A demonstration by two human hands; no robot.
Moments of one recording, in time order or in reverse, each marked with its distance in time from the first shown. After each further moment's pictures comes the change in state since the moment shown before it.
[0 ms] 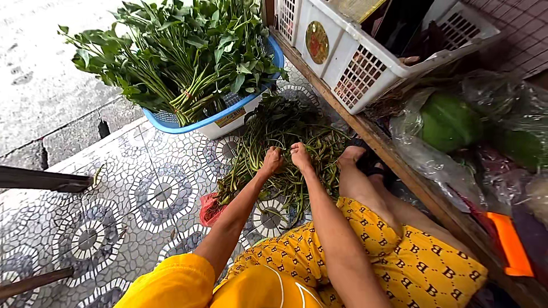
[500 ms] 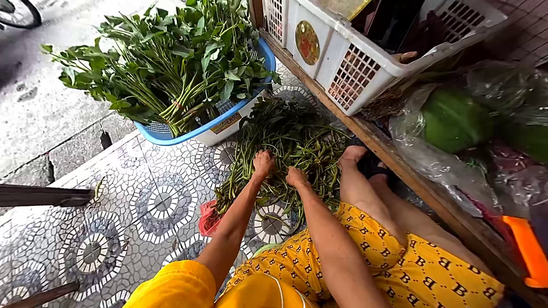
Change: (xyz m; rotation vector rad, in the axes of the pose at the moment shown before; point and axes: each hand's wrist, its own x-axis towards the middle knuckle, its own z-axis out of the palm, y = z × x) left_hand 0.008 0.002 -0.019 0.097 0.008 -0.288; right_hand -0.010 0.015 0.014 -0.569 -0.375 0.192
